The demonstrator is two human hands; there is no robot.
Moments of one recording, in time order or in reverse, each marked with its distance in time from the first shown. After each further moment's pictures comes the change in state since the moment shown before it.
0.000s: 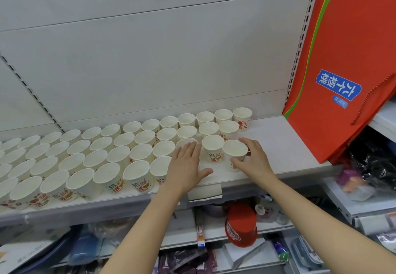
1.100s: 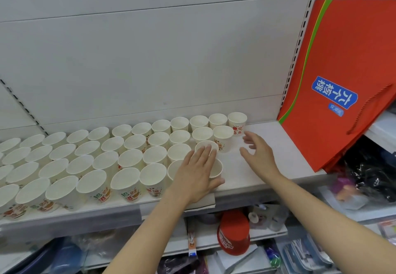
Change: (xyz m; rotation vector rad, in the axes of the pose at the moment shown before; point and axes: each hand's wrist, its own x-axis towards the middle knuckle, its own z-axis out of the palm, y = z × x) left_hand 0.018 0.030 0.009 0.078 -0.045 0.224; right_hand 0.039 0.021 -0.023 0.024 0.101 -0.068
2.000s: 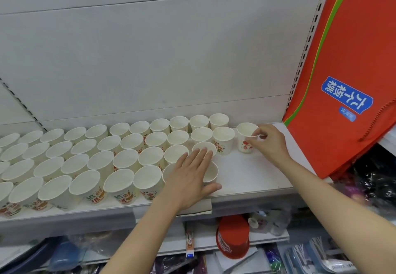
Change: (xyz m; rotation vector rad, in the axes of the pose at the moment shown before) left_hand -0.003 -0.006 -0.001 -0.039 0.001 -0.048; right_hand 0.063 0.031 -0.023 -0.072 0.037 -0.006
